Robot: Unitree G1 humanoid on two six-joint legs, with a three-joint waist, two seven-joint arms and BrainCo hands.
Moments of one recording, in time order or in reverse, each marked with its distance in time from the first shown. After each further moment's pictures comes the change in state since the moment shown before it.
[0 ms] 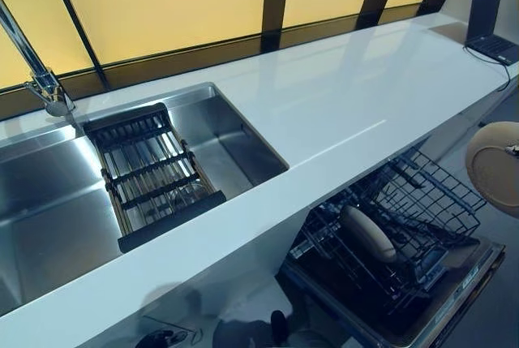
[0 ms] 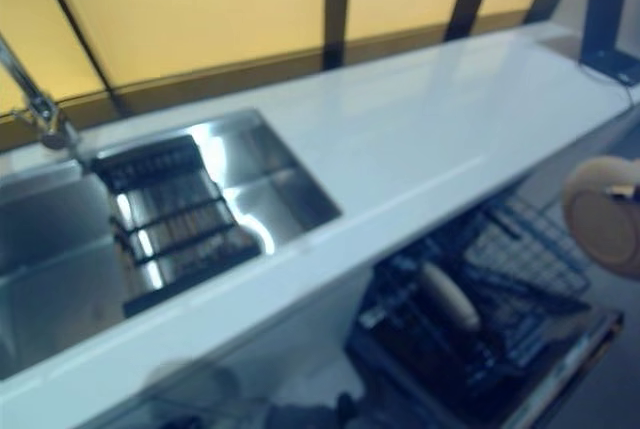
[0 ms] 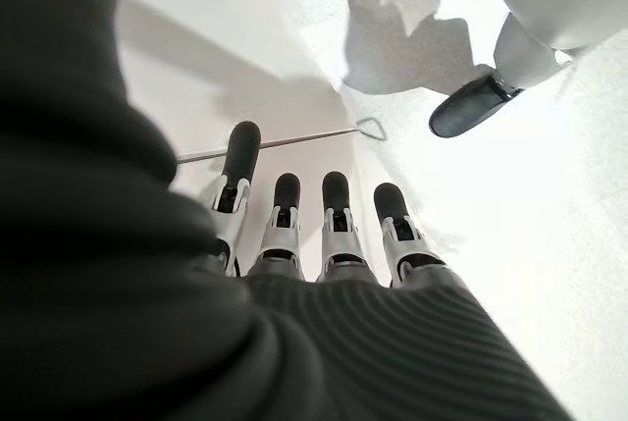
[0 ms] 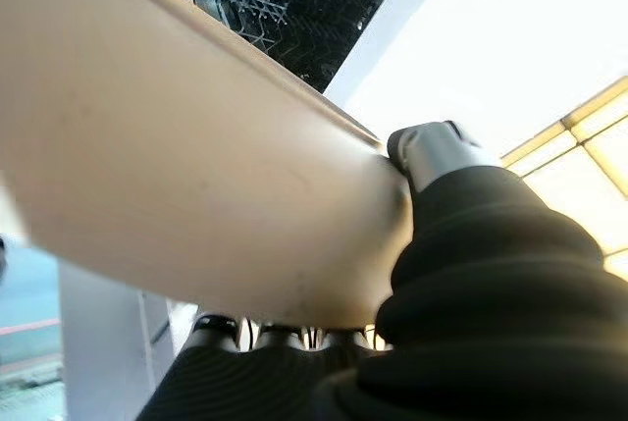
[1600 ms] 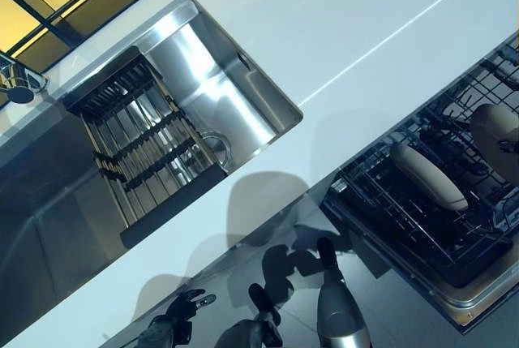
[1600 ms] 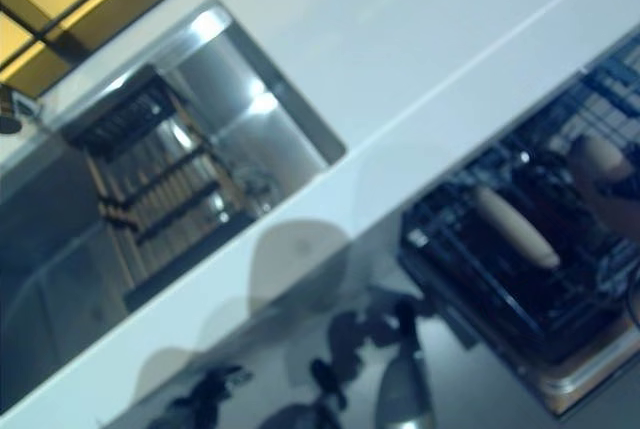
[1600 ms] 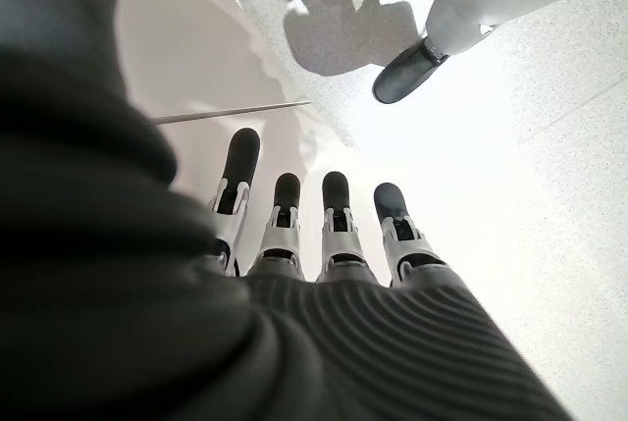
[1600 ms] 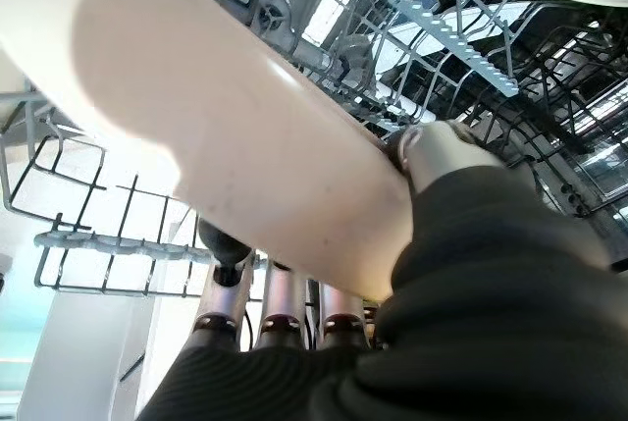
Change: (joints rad) left arm -0.061 -0.074 -0.040 -0.140 -0.057 -0.017 -0.041; right arm -0.019 0.103 0.001 -0.088 -0.412 0.005 -0.181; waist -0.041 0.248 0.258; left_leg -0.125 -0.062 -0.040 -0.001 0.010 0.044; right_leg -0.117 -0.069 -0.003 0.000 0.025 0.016
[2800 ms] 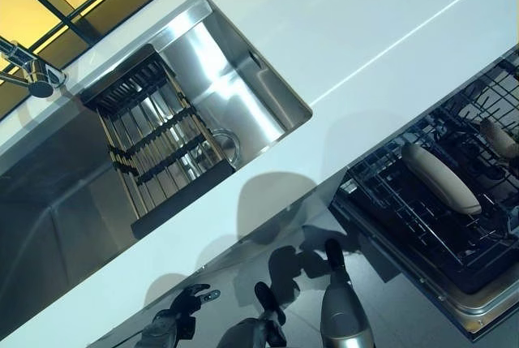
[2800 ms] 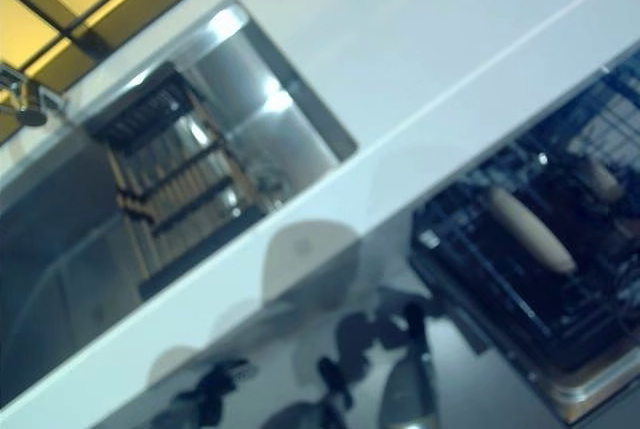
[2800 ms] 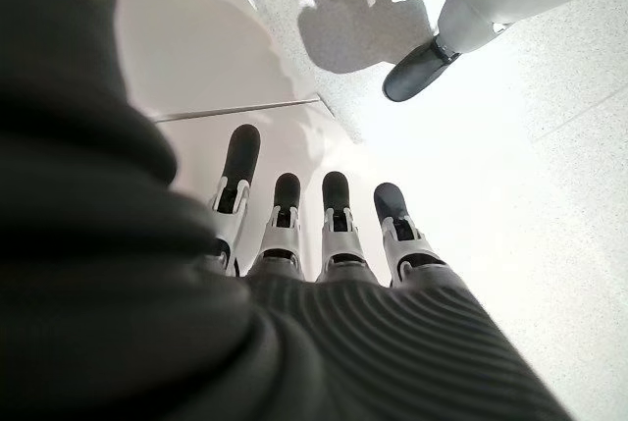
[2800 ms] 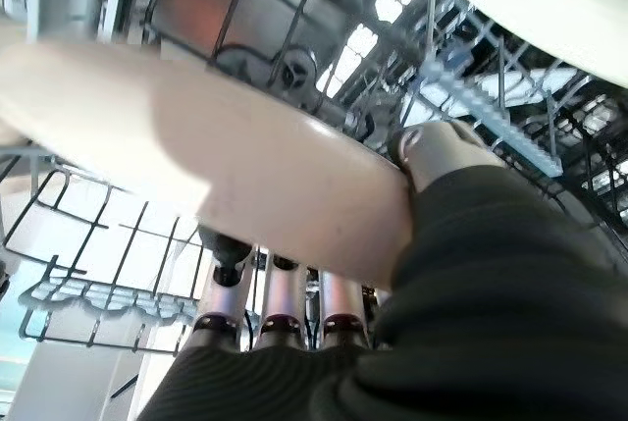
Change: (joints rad) left arm -0.013 0.000 -0.025 -0.031 -0.001 0.001 -0.008; right arm -0.050 0.047 0.123 0.162 -0.081 -0.009 -0.070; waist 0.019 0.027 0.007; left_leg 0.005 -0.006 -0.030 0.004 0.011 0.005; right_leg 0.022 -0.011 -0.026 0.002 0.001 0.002
